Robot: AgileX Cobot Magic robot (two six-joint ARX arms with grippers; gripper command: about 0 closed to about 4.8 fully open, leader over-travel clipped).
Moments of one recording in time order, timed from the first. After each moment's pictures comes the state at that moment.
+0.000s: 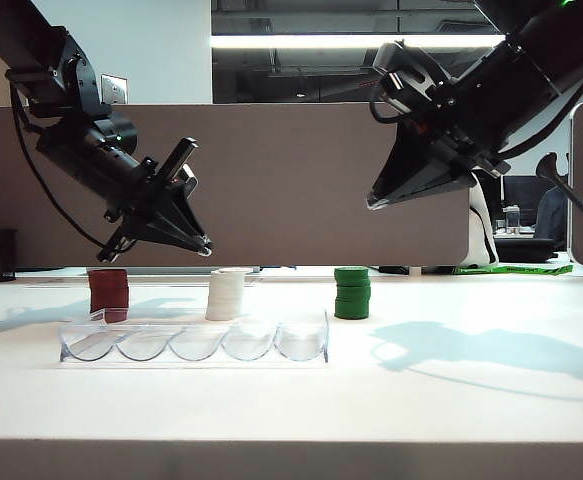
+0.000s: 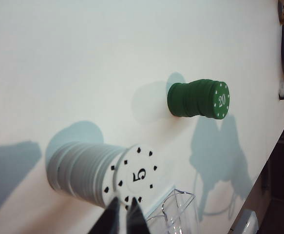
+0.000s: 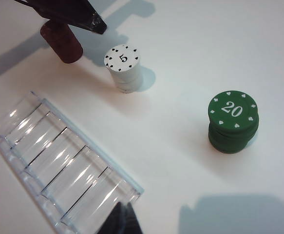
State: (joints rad) left arm -0.13 2.21 1.89 -0.87 0.86 -0.08; right arm 0.40 1.46 0.92 -0.06 -0.42 0.00
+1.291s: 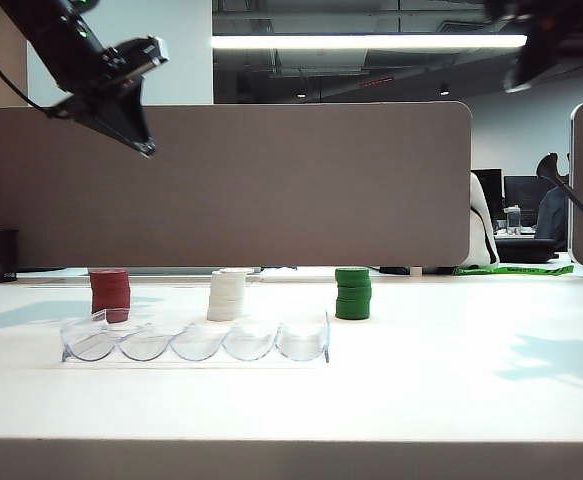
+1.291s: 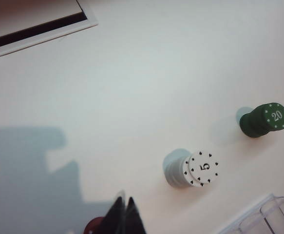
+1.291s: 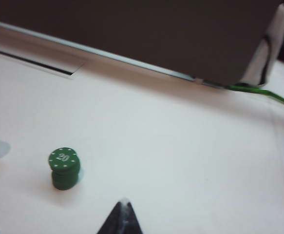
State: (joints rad) left arm -0.11 1.87 1.86 -0.84 0.42 0.23; right arm 0.38 0.93 0.65 0.06 0.14 -0.11
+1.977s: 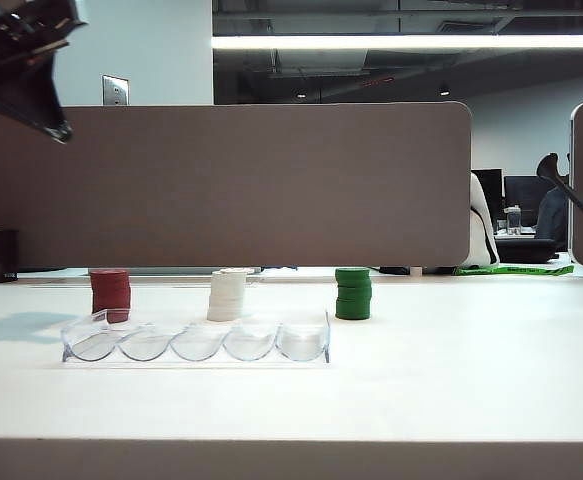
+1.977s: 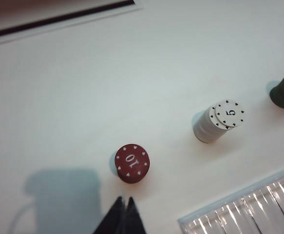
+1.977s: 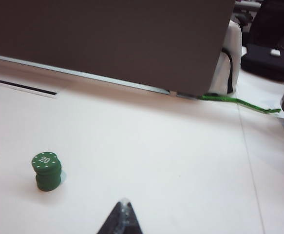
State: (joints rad) left arm -0.04 1.37 1.20 -0.52 0.32 0.23; right arm 0.17 0.62 0.51 0.01 -0.05 -0.11
